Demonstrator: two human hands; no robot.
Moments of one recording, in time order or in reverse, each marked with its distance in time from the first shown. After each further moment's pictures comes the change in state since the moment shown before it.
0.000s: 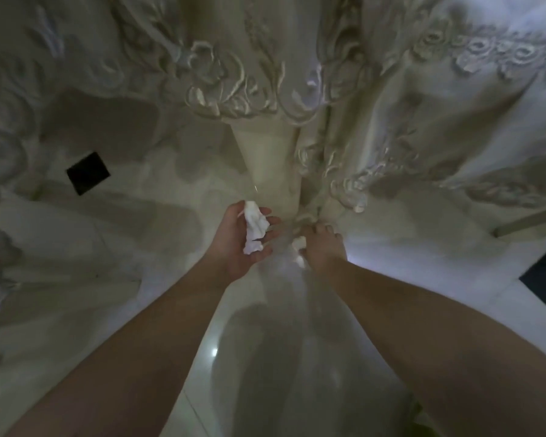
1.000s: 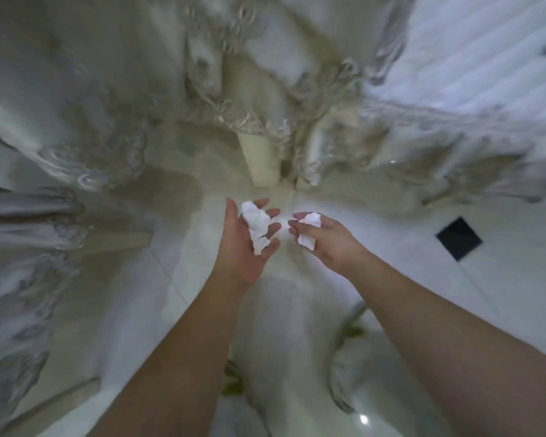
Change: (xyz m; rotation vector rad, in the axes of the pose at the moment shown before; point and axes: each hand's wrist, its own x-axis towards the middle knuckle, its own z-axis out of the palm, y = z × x) left_hand -0.172 0.012 0.054 -0.420 -0.086 -0.124; right_hand -0.197 -0.003 -0.149 1.761 -0.247 0.269
